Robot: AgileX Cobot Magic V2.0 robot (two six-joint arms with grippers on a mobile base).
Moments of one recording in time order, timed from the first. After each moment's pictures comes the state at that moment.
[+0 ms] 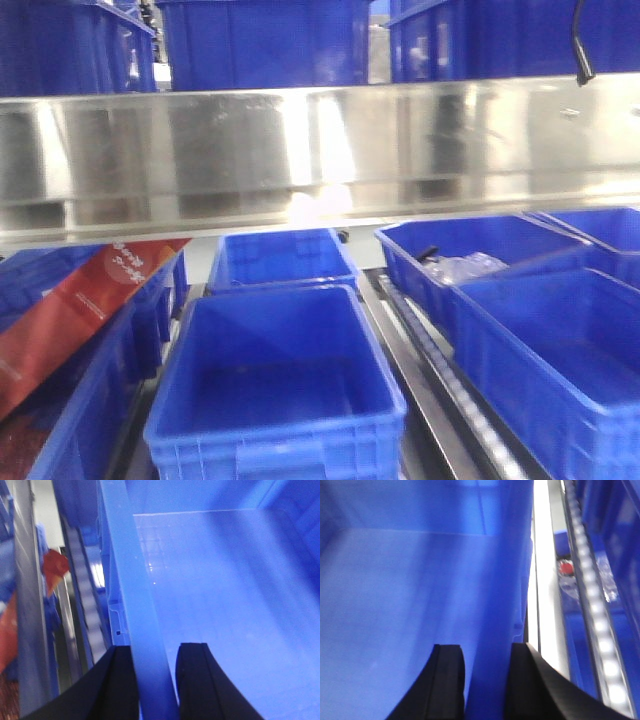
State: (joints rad) left arm -0.23 1.82 -2.39 -0.02 1.30 -0.16; right arm 0.46 1.92 -2.50 0.12 1.26 0.07
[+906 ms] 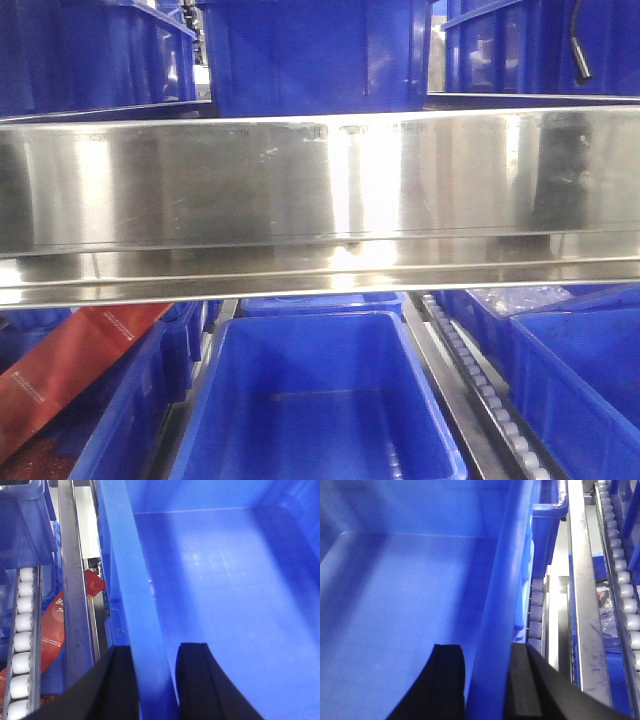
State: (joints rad) left arm -0.23 1.82 -2.39 -0.01 1.30 -0.16; right arm 0.46 1.92 -2.50 0.13 1.25 0.07
